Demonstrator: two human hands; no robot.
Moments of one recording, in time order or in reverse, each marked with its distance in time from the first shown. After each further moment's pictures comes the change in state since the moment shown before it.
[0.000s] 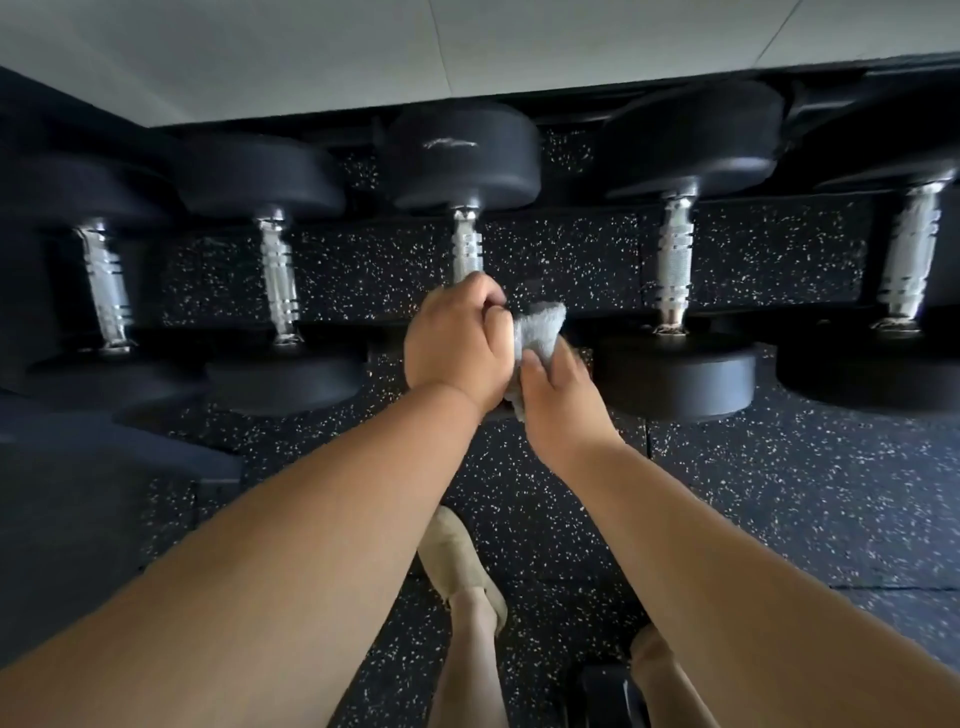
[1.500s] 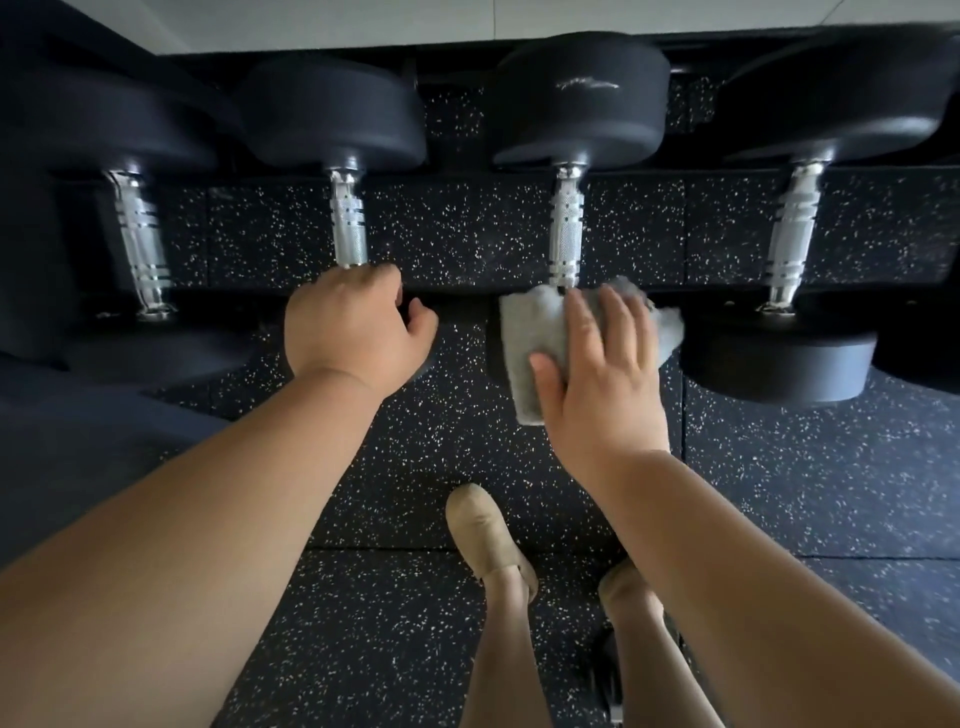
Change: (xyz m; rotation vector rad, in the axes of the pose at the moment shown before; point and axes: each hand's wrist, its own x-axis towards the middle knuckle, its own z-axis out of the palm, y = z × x) left_hand 0.013 -0.168 -0.087 0.524 0.070 0.150; right_hand -0.015 -0.015 0.070 -0.748 0.266 -0.335
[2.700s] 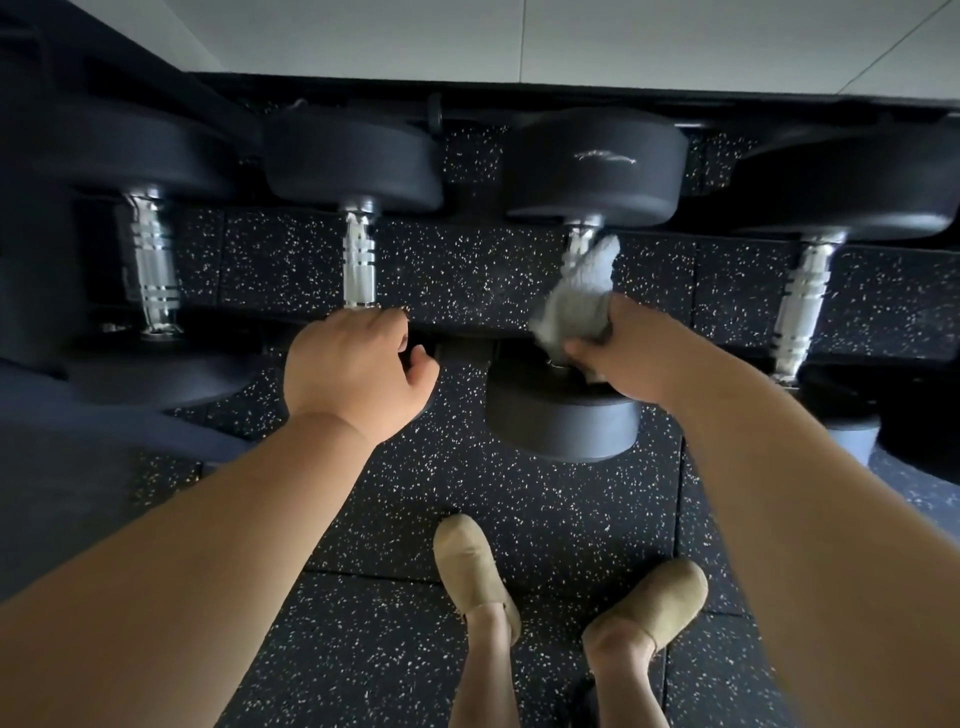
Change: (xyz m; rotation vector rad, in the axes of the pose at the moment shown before) left_hand -0.001 -0.003 0.002 -0.035 -0.025 0.037; right_hand 0.119 0.022 -0.051 0.128 -0.602 0.126
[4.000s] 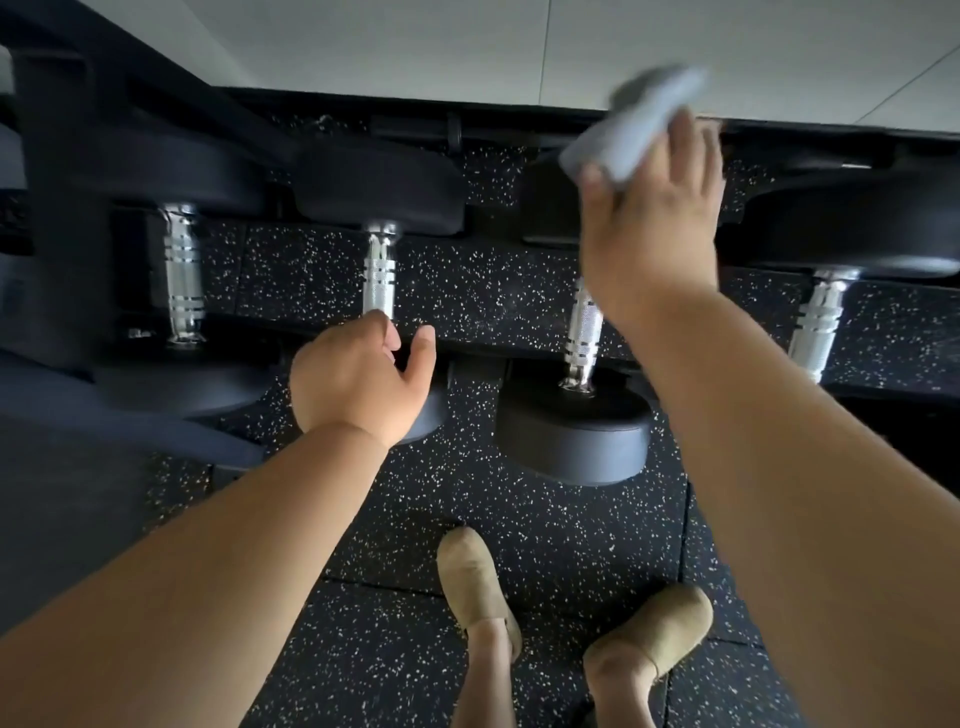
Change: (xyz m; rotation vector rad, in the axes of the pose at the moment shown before) left_hand 0.005 0.001 -0.002 -0.141 0.070 -0.335; right_hand 0.025 -0.069 -0.044 -0.062 0.767 -0.176
